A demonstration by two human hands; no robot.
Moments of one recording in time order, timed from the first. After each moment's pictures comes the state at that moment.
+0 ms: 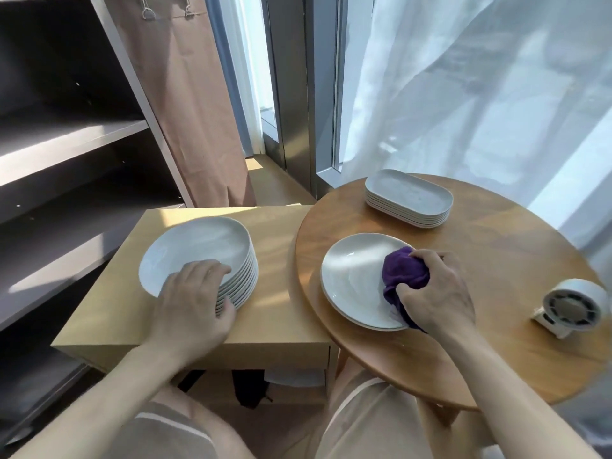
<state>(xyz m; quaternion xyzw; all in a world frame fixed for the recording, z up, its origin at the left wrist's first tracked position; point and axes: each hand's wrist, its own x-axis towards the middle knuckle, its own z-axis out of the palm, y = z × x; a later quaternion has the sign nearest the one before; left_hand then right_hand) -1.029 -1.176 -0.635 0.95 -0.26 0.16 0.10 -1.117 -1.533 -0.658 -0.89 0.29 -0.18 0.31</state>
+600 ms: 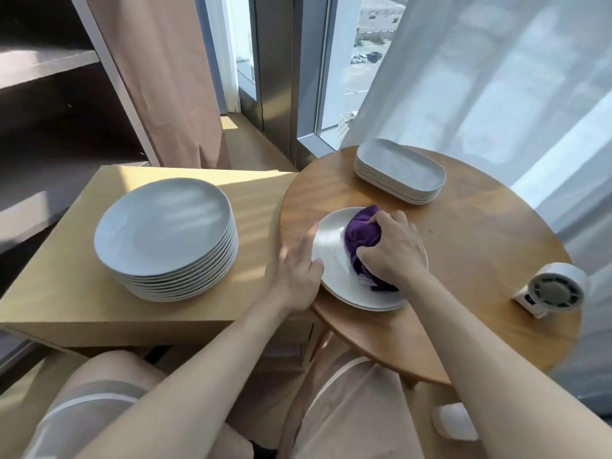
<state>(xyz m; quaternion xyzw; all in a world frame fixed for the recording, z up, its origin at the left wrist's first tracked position) -1.005 -1.335 -0.719 0.85 -0.27 -0.13 0.43 -1.048 -1.523 -0.669 -0.95 0.25 -0.04 0.20</state>
